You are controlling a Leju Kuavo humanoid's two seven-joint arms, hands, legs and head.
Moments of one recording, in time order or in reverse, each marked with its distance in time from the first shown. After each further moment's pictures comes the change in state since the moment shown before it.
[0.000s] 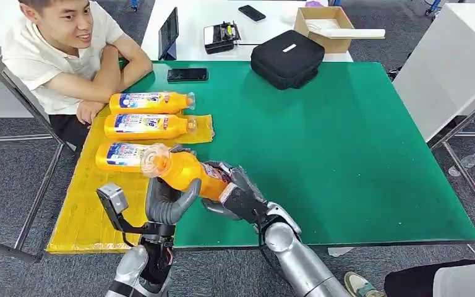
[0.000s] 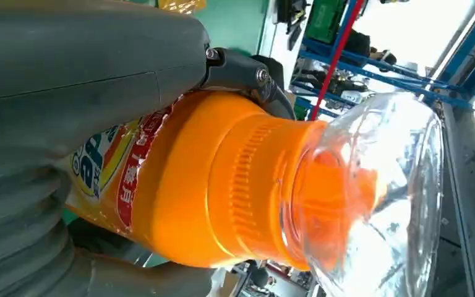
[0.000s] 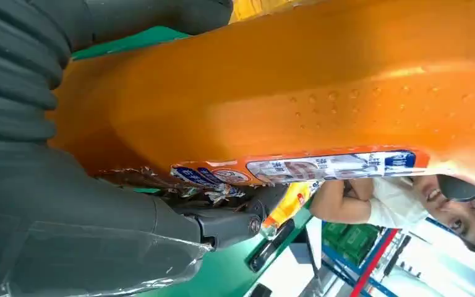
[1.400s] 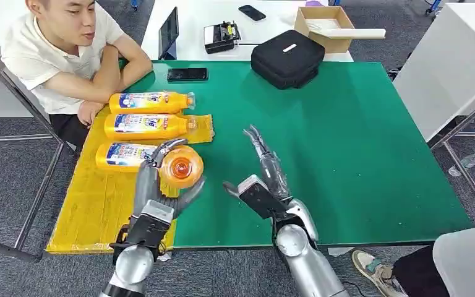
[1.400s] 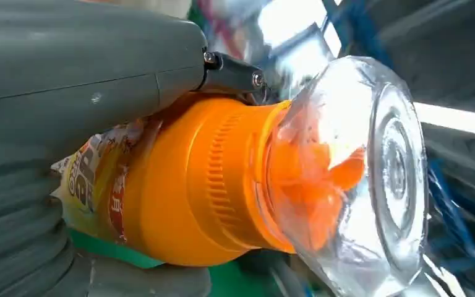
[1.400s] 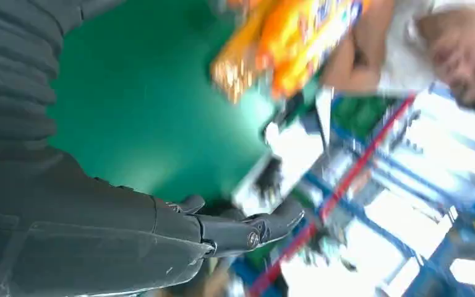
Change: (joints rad) left arm 0.029 -0.003 0.039 -0.205 -0.941 0.335 -0.035; right arm 0.114 0.040 -0.179 -0.251 0.265 -0.209 0.042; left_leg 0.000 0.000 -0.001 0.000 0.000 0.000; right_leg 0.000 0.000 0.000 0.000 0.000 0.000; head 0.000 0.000
